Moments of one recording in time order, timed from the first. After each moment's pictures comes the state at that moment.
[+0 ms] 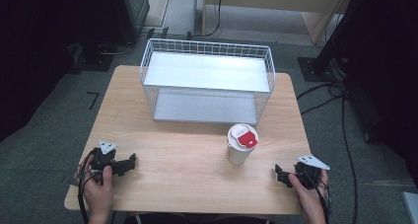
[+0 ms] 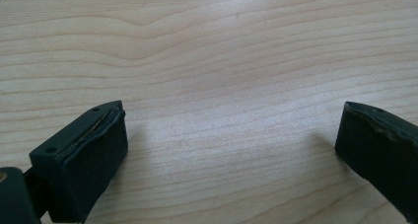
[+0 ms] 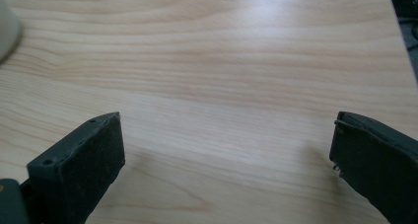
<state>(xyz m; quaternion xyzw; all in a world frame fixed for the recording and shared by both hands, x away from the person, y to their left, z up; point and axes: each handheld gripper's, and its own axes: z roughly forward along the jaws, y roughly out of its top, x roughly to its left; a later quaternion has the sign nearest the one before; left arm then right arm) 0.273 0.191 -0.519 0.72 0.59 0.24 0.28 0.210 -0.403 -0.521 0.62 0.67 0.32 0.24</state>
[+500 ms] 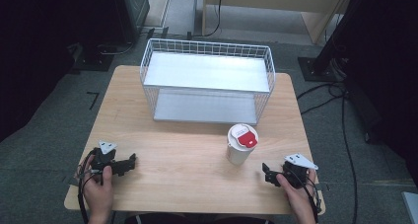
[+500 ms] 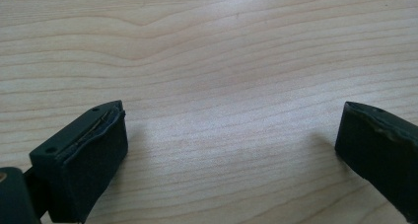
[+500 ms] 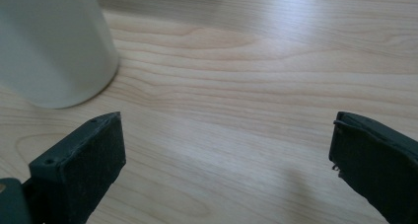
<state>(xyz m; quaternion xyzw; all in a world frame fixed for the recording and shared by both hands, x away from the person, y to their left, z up) 0.273 0.191 -0.519 0.72 0.59 0.24 0.28 0.212 -0.364 -0.510 0.58 0.69 0.35 0.24</state>
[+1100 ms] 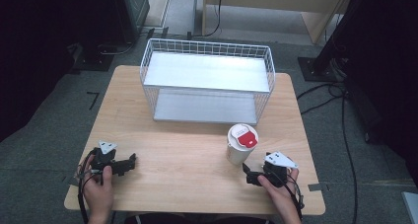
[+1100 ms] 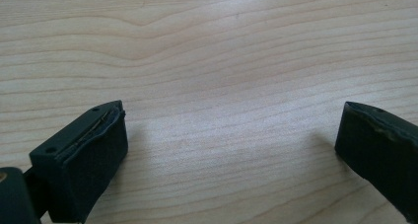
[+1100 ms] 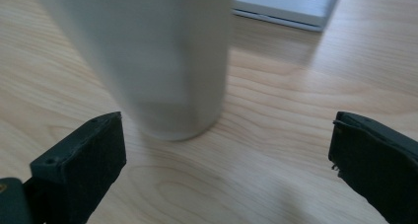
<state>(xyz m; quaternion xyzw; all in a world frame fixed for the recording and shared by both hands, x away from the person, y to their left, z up) 0.273 0.190 -0.519 0.72 0.59 0.24 0.28 0.215 -0.308 -0.501 0.52 0.72 0.40 0.23</state>
